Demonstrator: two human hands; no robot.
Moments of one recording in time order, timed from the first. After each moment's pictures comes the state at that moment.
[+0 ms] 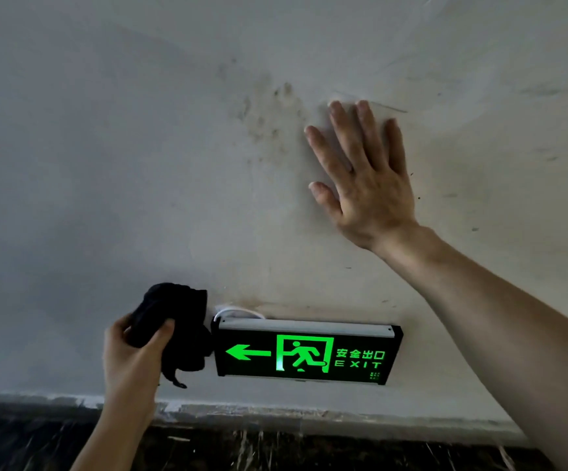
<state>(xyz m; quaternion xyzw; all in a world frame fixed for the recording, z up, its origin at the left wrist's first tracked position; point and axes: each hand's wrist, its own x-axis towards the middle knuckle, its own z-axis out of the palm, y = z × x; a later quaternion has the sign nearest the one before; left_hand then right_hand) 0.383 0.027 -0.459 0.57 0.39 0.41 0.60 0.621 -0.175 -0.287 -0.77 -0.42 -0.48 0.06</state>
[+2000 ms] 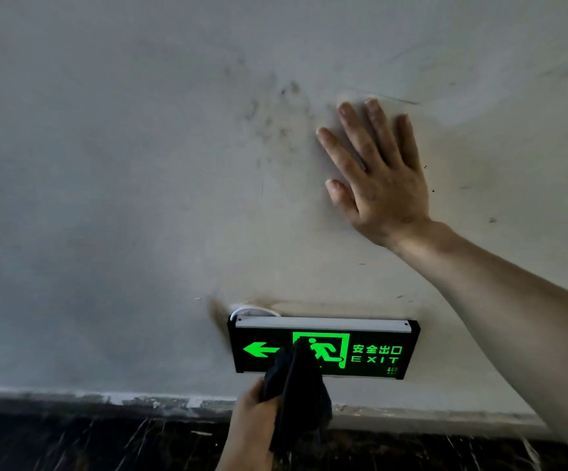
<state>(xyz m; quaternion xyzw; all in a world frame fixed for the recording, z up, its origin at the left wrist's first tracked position) 0.416 -0.059 -0.513 0.50 0.28 0.09 0.81 0.625 -0.172 -0.290 -0.72 -0.43 -0.53 0.11</state>
